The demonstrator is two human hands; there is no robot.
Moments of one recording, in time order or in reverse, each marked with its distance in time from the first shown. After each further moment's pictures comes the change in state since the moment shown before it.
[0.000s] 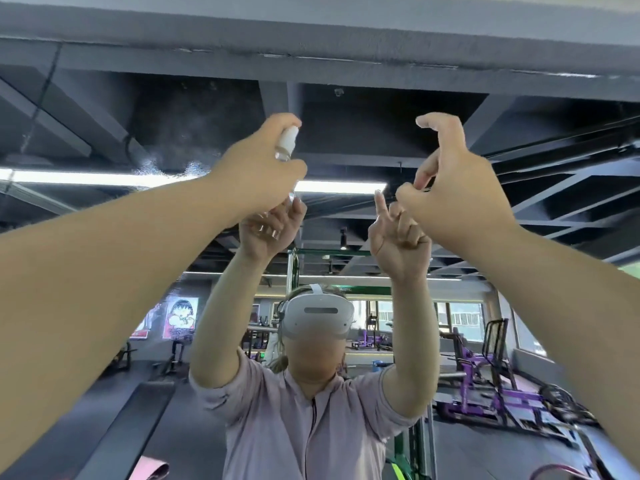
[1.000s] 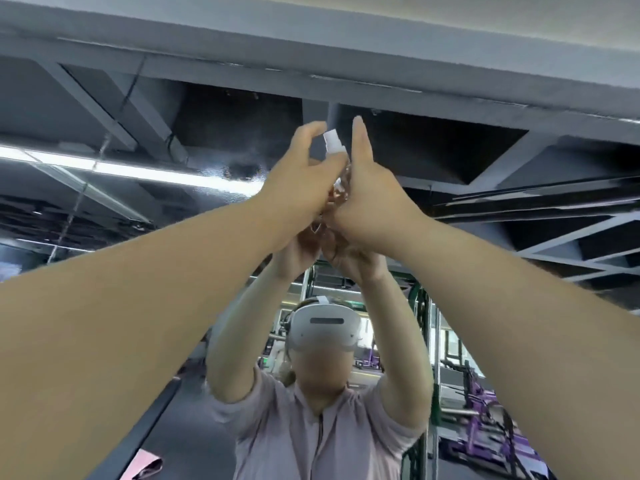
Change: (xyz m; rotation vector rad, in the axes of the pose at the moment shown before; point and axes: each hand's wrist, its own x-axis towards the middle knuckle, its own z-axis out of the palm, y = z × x) left_hand 0.007 -0.025 -0.015 -0.544 0.083 -0.075; right_hand 0.042 -0.104 0.082 0.214 -0.379 -0.140
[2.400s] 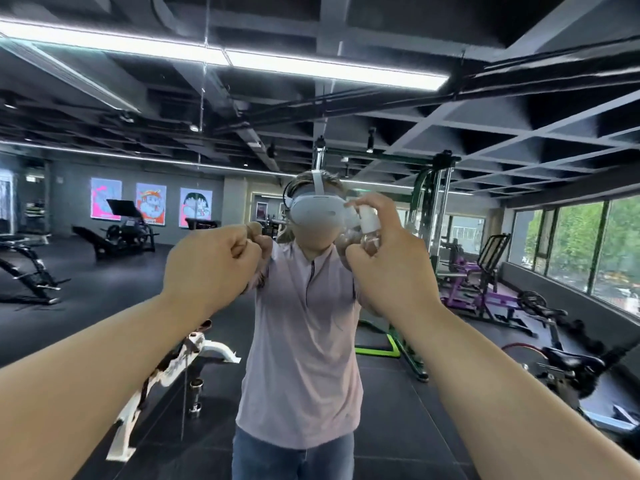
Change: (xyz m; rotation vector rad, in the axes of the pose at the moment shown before) left_hand -0.192 -0.150 -0.226 0.826 -0.014 -0.004; right_hand -0.169 -0.112 0.163 0.041 -0.008 0.457
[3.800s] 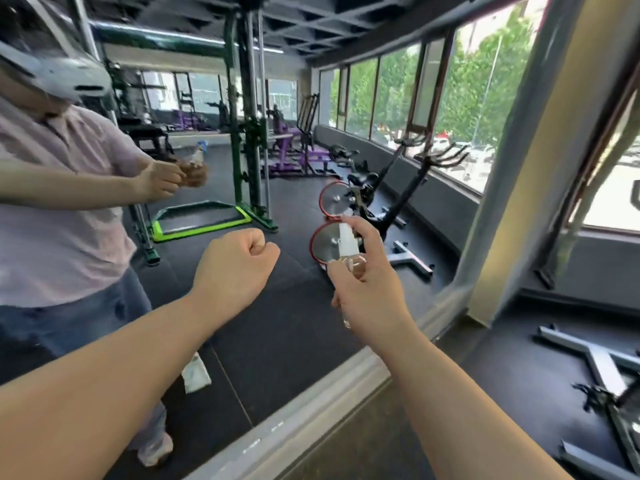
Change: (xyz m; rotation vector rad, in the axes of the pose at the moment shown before) left_hand -0.226 0.034 -0.039 -0.651 -0.737 -0.038; right_hand -0.317 -0.101 -0.014 0.170 0.189 0.771
